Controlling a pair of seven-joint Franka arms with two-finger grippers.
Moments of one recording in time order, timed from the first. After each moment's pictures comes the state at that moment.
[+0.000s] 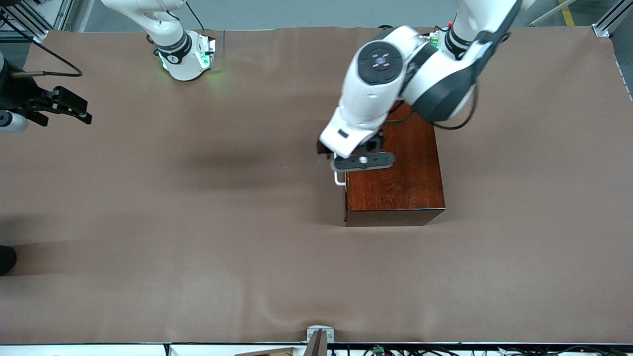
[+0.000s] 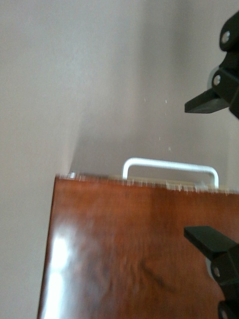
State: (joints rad) left arm -0.37 0.51 -0.45 -1.32 0.13 1.83 -0.92; right arm -0.01 -0.05 0.02 -1.58 0.02 1.48 -0.02
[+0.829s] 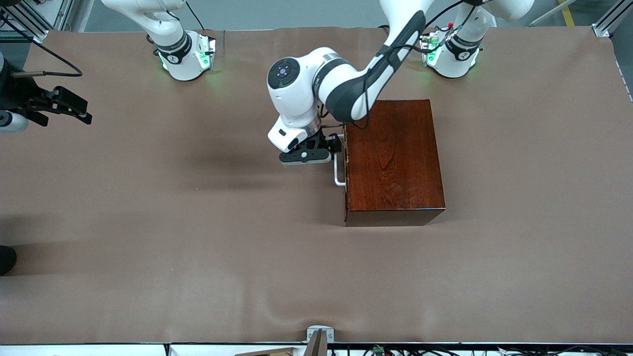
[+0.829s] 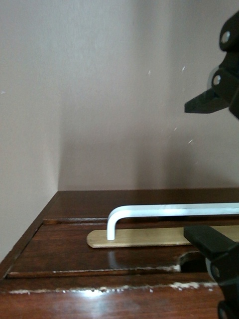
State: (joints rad) left arm -0.89 0.68 -0.01 -1.29 0.23 1.89 -0.95; right arm -0.01 -0.05 0.02 -1.58 0.02 1.48 -0.02
